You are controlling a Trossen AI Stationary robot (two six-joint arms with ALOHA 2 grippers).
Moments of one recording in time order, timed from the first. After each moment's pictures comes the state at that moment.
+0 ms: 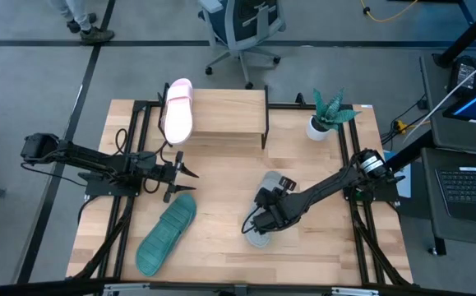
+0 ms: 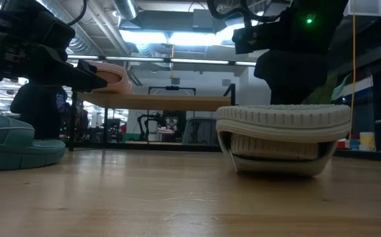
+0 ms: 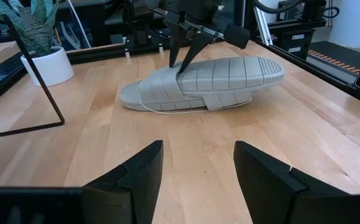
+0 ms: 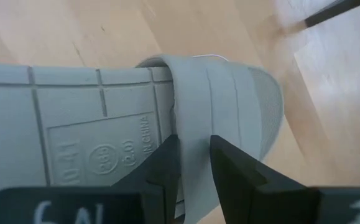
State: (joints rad) left arm 0.00 0.82 0.04 0.55 0.14 0.13; right arm 0.42 1.96 1.40 -1.07 0.53 0.92
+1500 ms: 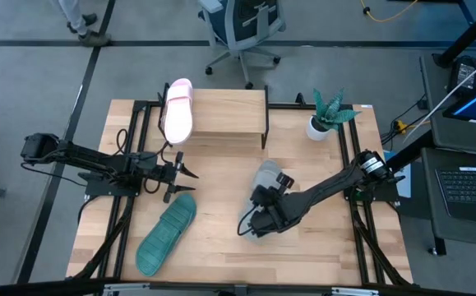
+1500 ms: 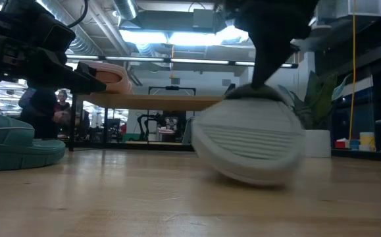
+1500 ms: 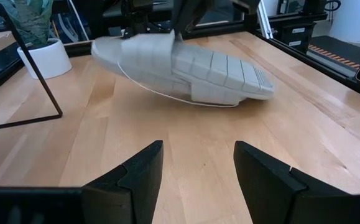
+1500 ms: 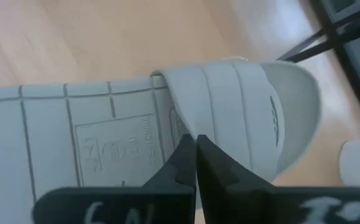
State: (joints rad) left arm 0.01 0.82 0.04 0.53 0.14 0.13; right arm 0.45 1.96 1.59 -1.20 0.65 0.93
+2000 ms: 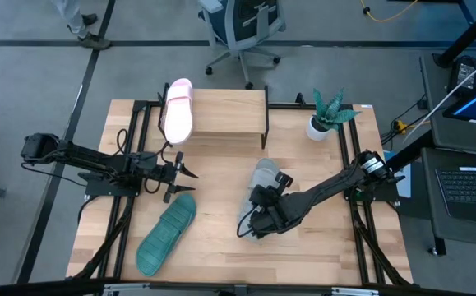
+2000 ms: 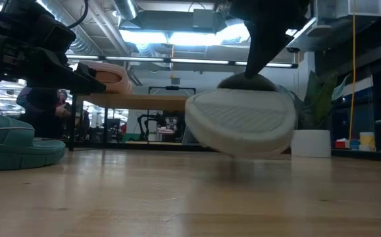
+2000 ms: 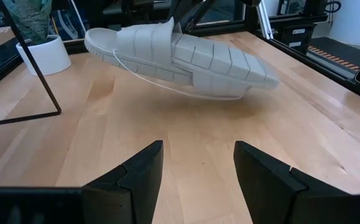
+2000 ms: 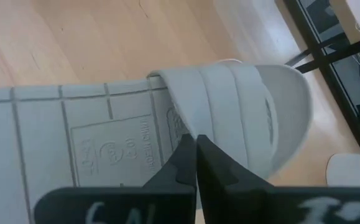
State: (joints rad) left arm 0.00 0.82 0.04 0.52 0.14 0.11; right arm 0.45 1.96 1.63 -1.22 0.70 0.91
